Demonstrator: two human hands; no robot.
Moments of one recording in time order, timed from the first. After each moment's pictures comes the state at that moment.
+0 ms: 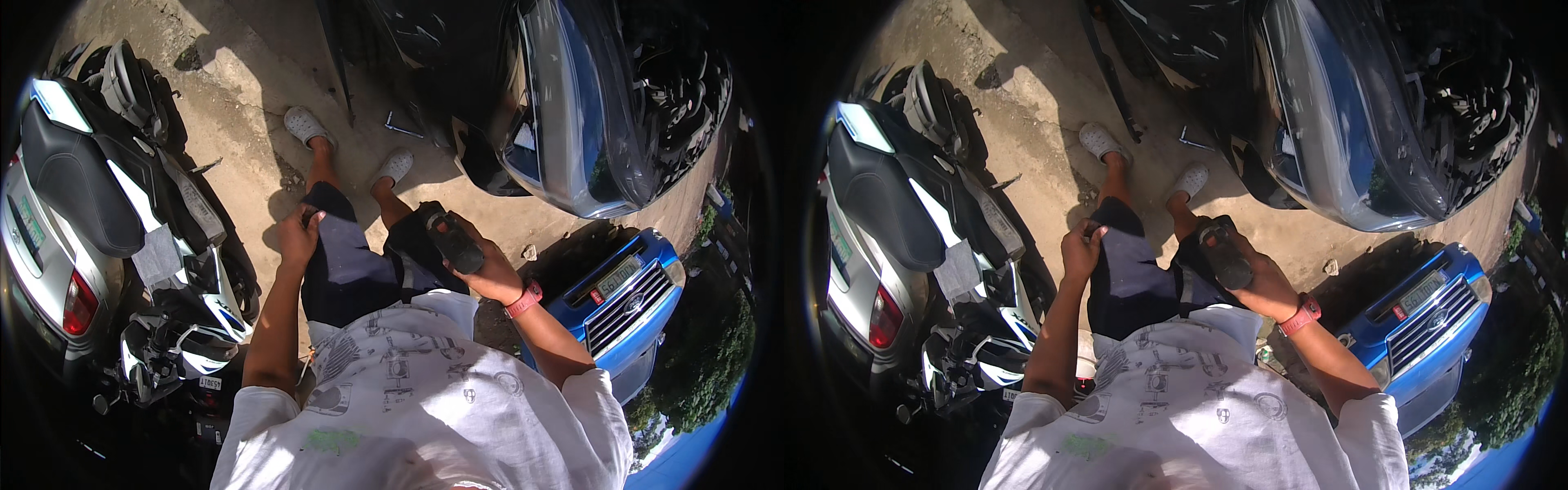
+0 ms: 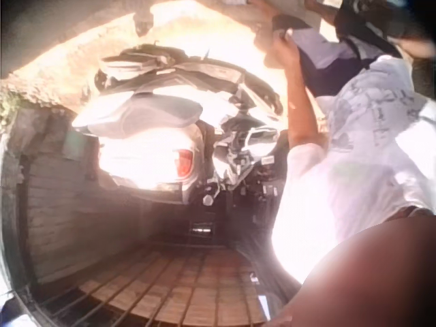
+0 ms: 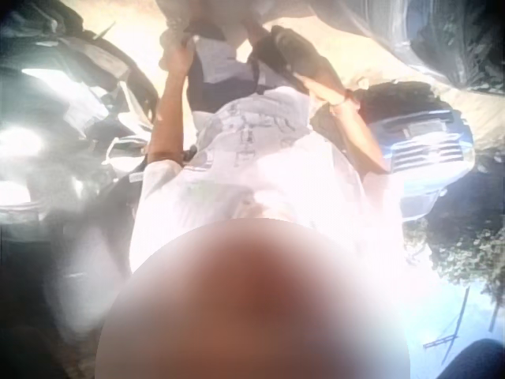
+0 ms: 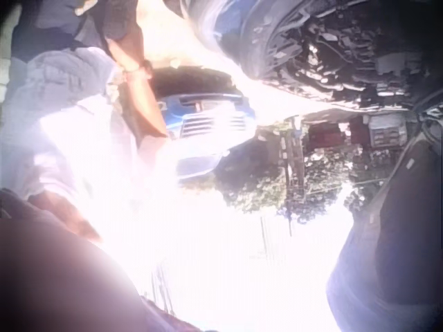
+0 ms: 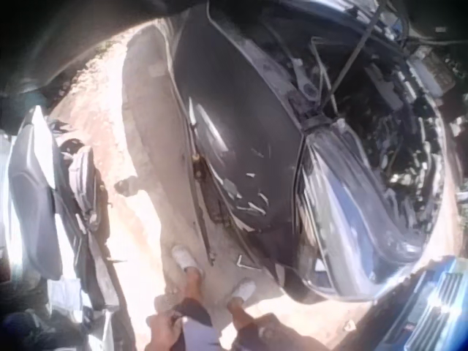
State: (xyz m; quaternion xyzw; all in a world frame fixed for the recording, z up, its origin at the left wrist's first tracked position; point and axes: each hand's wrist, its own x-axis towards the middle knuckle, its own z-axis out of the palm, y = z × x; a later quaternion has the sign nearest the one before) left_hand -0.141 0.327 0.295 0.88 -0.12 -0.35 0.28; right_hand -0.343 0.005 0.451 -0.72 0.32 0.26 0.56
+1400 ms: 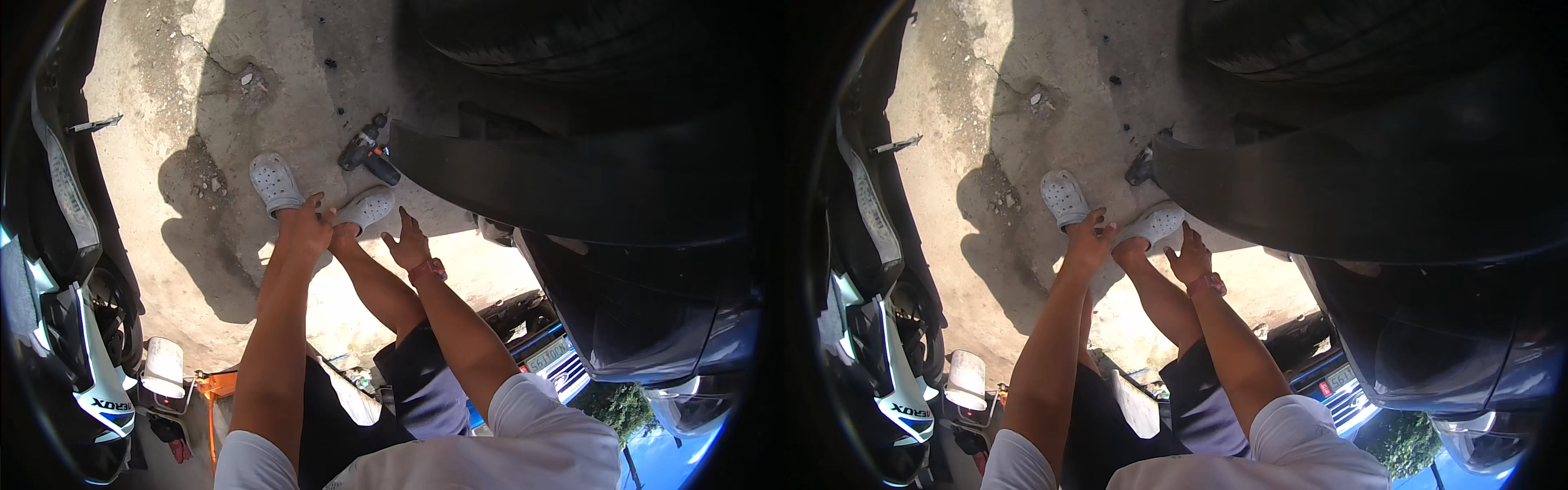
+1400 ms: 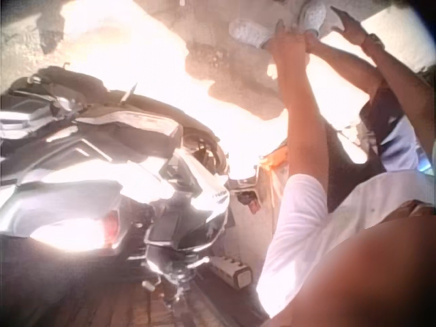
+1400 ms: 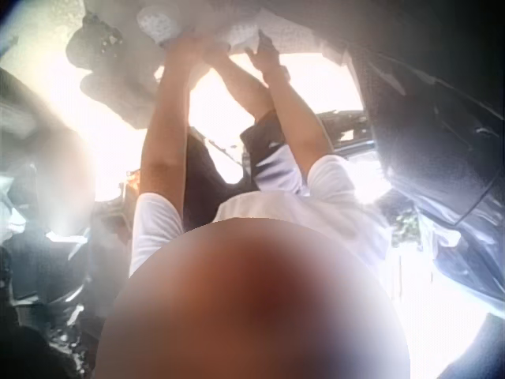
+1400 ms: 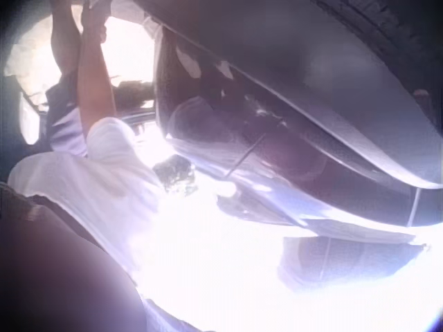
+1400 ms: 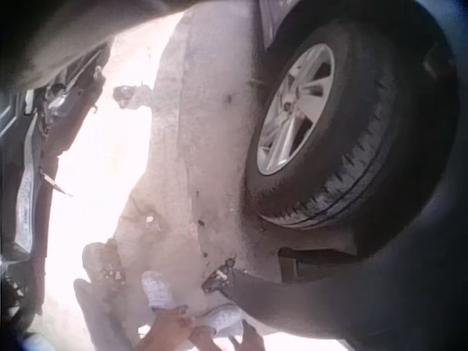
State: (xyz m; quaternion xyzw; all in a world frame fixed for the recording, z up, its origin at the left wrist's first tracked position) left_hand -0.241 0.321 -0.159 0.75 0.15 -0.53 0.36; right_hand -0.376 0.099 -0.131 -0.80 0.32 0.43 0.27
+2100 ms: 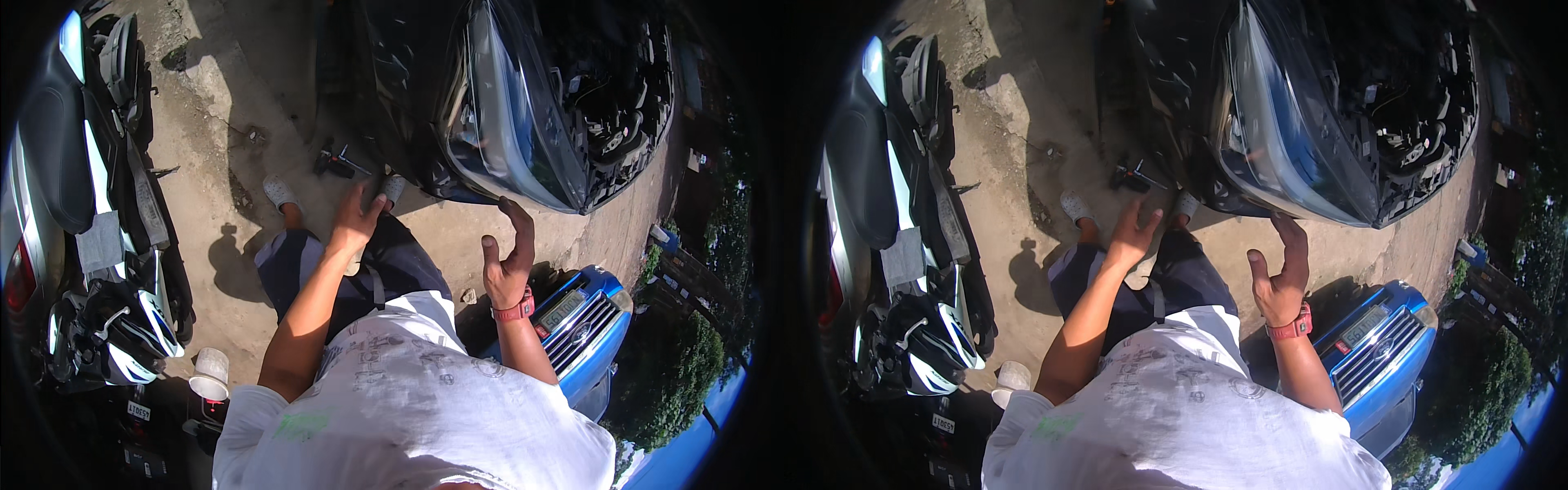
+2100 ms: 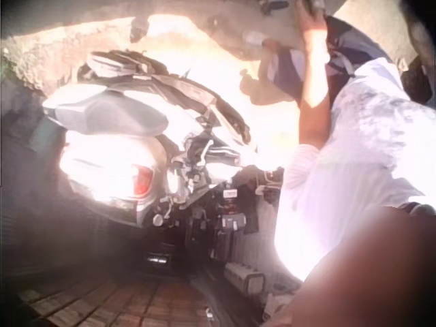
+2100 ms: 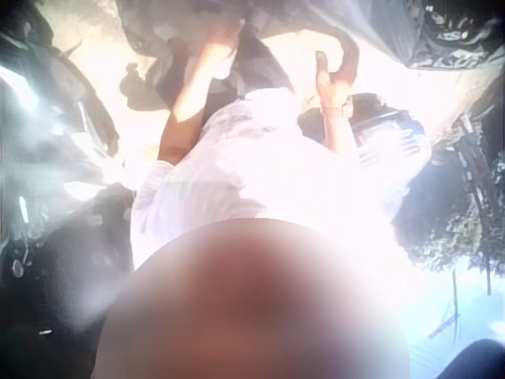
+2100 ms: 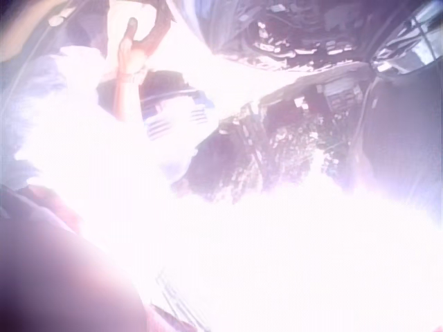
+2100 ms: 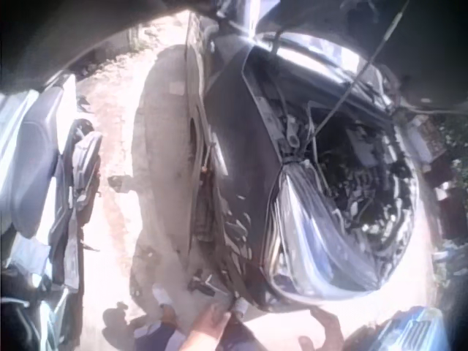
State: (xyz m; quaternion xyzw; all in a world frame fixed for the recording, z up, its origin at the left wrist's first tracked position) left_hand -0.260 0.164 0.320 0.76 -0.07 -0.39 0.51; right_hand -0.387 -0.039 0.534 -0.91 0.29 -0.08 0.29
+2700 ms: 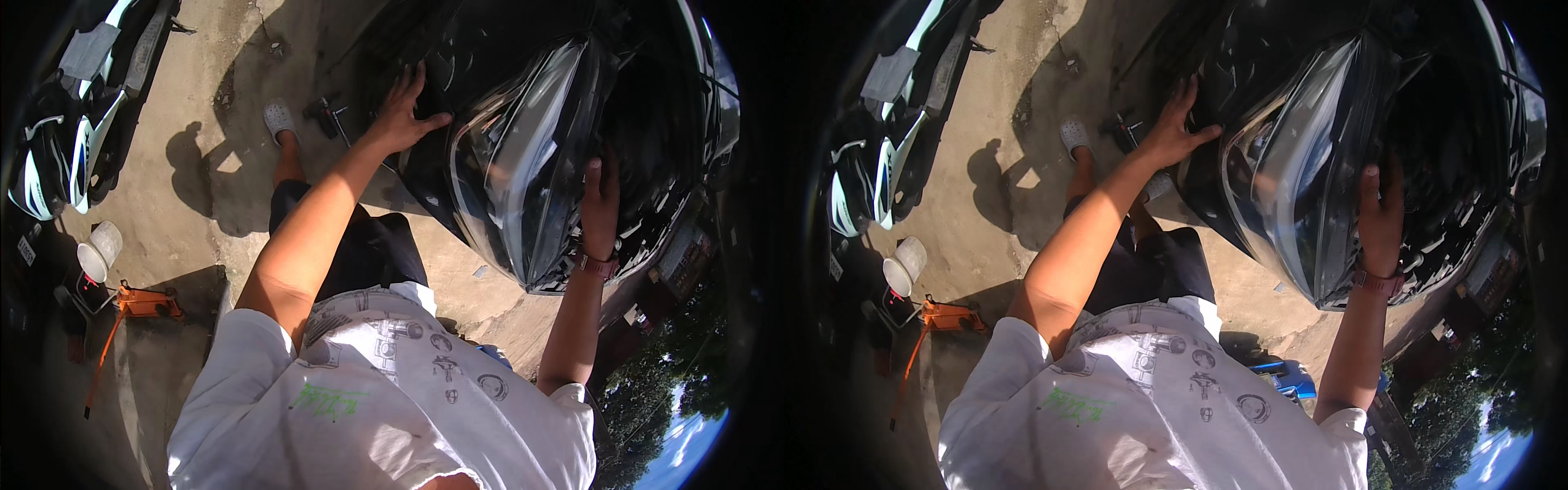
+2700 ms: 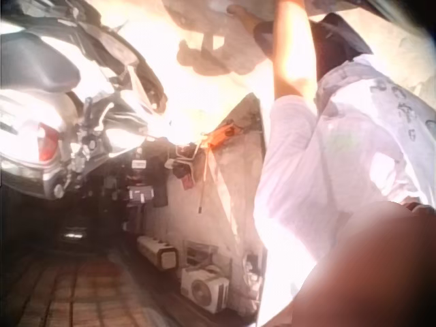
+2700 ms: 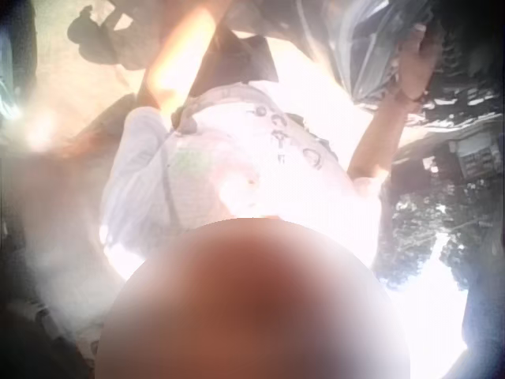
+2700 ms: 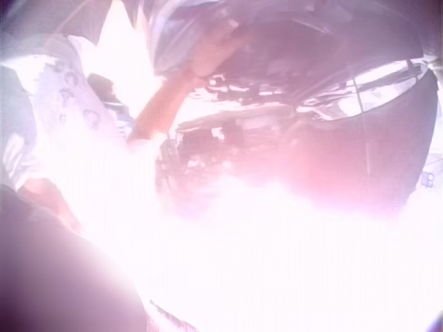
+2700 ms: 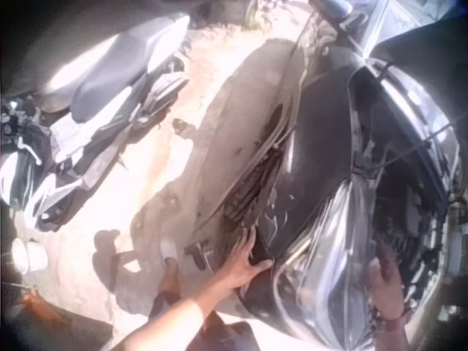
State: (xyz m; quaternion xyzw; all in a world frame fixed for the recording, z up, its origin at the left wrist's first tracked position) left_hand -0.210 0.019 0.285 0.78 -0.05 -0.16 0.60; right_hand -0.231 -0.246 0.574 -0.94 0.17 0.08 0.29
